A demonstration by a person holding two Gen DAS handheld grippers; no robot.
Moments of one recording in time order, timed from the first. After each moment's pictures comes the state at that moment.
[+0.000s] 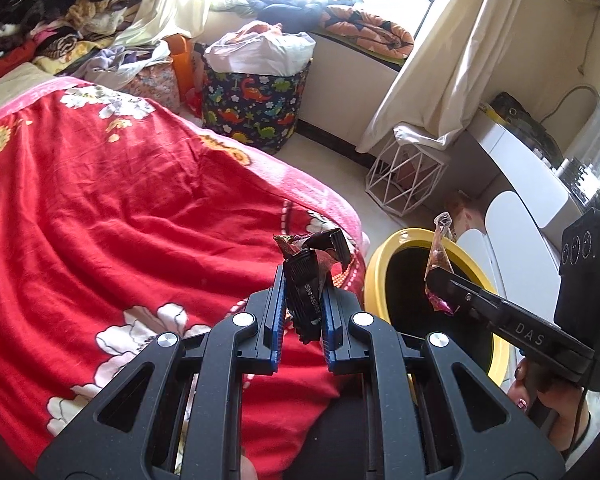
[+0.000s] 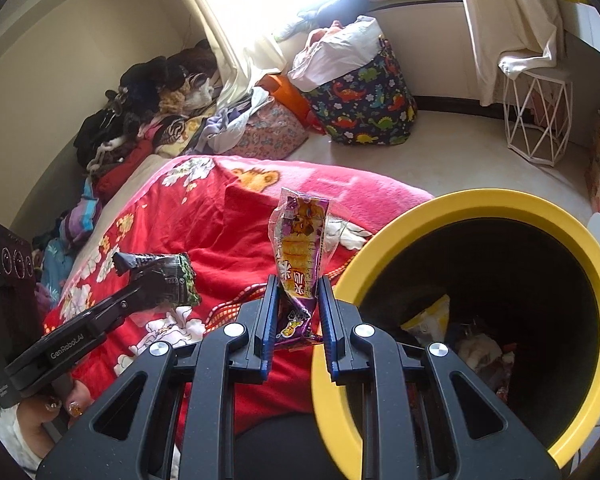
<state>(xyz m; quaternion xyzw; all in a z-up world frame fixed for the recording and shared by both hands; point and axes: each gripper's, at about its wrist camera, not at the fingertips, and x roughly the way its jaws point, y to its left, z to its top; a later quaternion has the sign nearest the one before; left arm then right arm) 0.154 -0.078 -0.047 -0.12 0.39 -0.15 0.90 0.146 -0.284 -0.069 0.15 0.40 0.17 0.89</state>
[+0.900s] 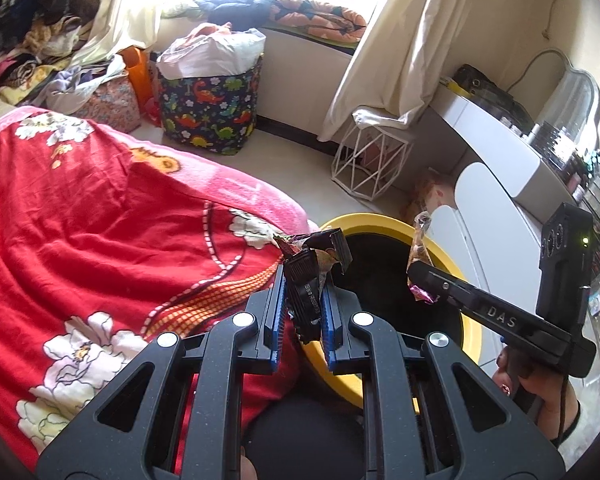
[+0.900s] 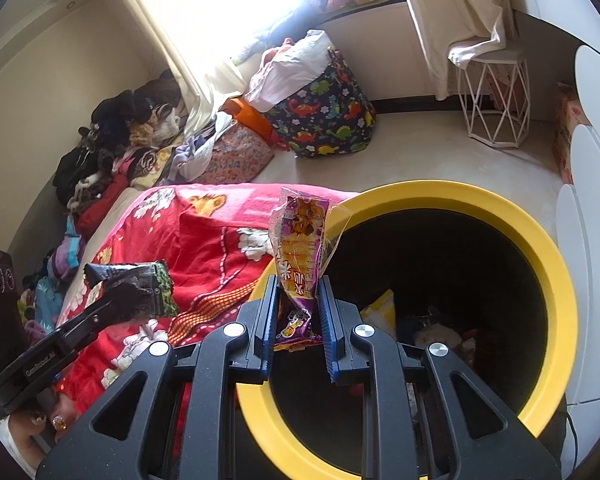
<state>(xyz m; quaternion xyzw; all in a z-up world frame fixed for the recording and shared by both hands) 0.147 -0.140 -0.036 -0.08 0.38 -0.21 0.90 0.125 -0.352 -0.074 0.19 0.38 0.11 0.90</state>
